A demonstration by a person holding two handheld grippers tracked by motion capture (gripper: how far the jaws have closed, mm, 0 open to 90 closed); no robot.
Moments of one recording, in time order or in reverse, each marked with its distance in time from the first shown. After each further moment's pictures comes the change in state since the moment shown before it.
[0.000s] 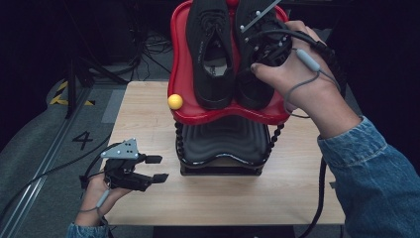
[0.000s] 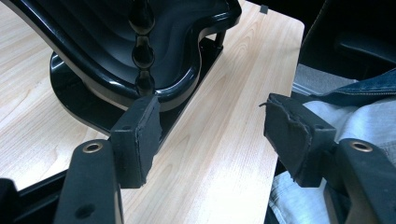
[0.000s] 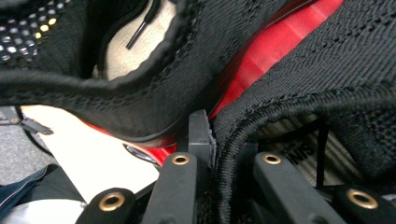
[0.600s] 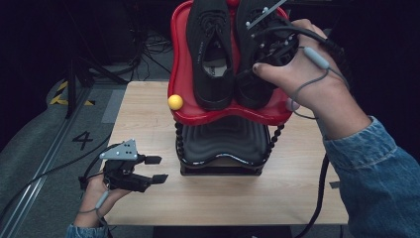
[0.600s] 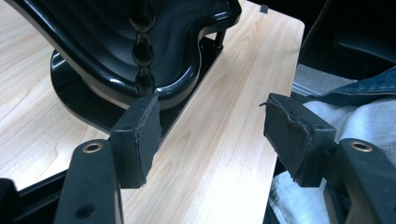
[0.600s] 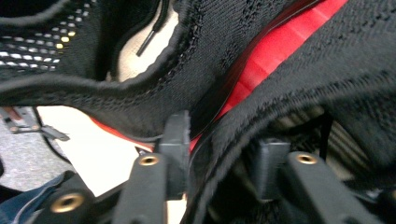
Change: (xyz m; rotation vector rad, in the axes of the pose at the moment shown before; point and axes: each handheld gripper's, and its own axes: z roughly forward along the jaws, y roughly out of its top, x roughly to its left) left arm -0.002 -0.003 -0.003 0.003 0.008 -0.007; right arm -0.001 -0.005 -0.009 -0.033 0.056 0.055
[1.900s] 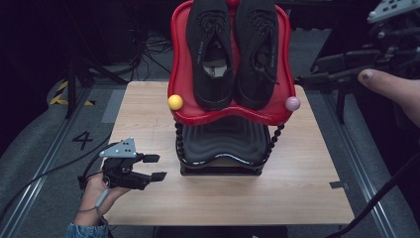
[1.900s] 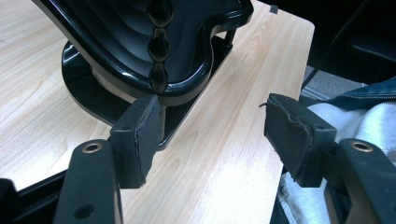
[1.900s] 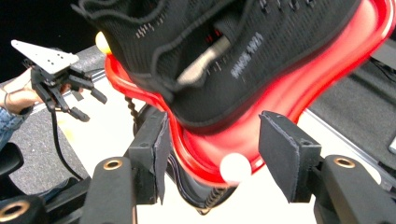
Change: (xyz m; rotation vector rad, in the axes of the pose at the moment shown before) left arm 0.006 0.000 0.001 -0.003 0.021 -0.030; right arm -0.026 -0.085 -0.109 -0.210 -0.015 -0.006
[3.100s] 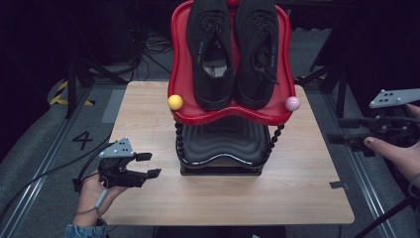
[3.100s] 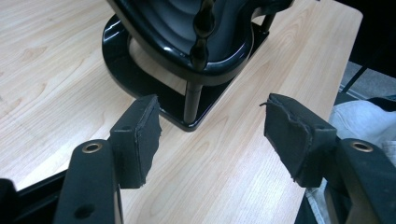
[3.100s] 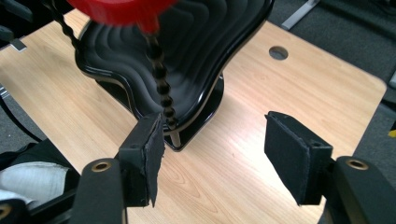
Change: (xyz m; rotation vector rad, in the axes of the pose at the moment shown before) left arm 0.003 -0.011 -0.005 0.037 0.133 -0.044; right arm -0.054 -0.159 0.041 0.087 -0.048 0.122
